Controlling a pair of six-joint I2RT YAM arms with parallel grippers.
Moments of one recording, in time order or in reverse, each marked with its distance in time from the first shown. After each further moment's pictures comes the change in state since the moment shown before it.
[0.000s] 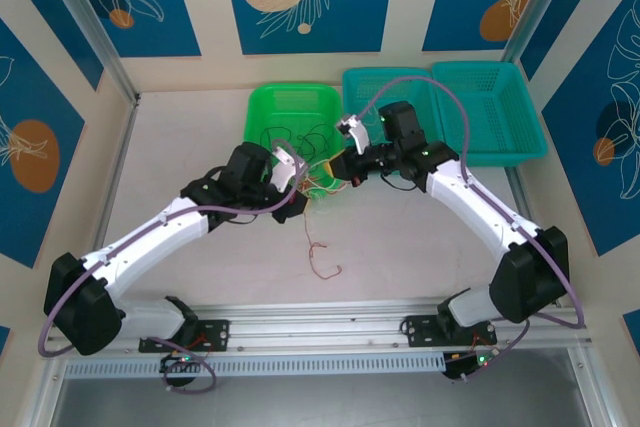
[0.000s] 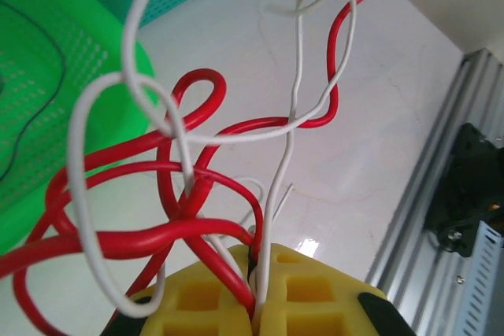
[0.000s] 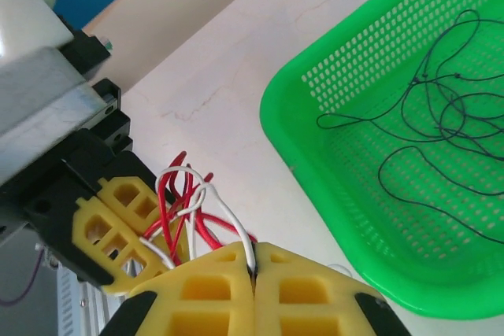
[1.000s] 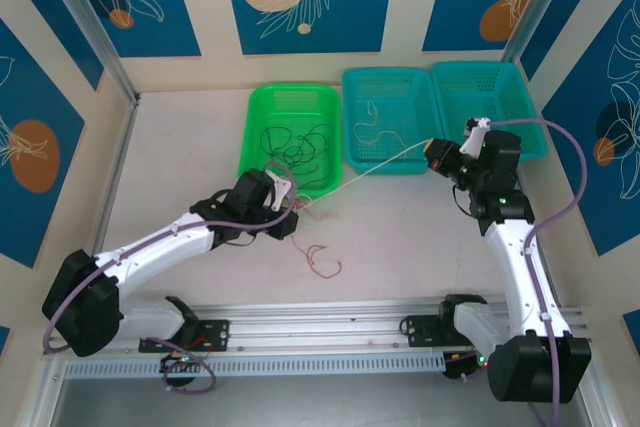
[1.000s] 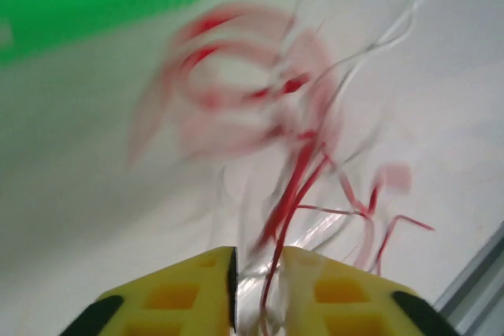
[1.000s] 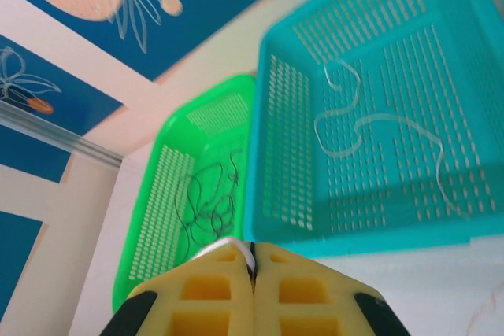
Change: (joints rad) left arm -0.017 -0.013 -0.277 0.091 -0.175 -0.230; right arm -0.496 -0.429 -0.284 0.155 0.283 0.567
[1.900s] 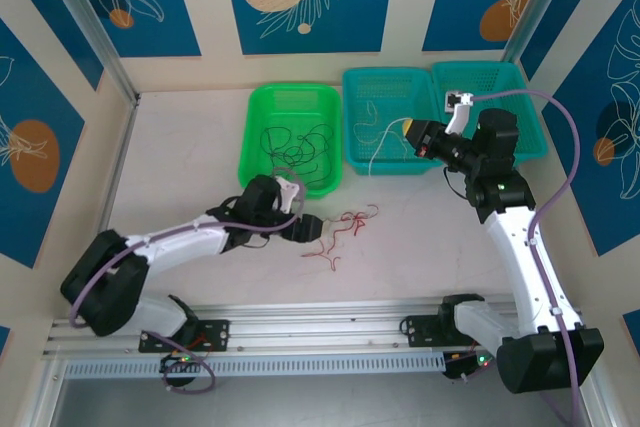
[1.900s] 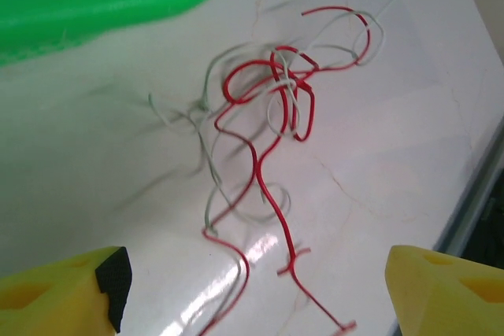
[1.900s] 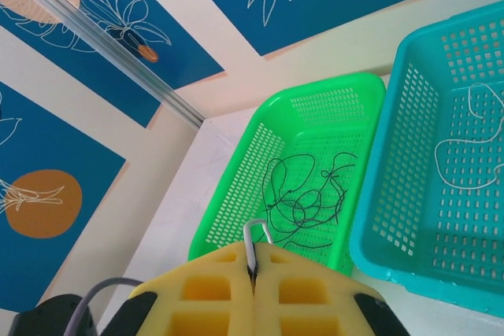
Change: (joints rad) left arm -0.016 0.166 -0.026 0.359 0.161 -0.092; right arm 0.122 0.056 0.147 -0.008 -0.137 -0.058
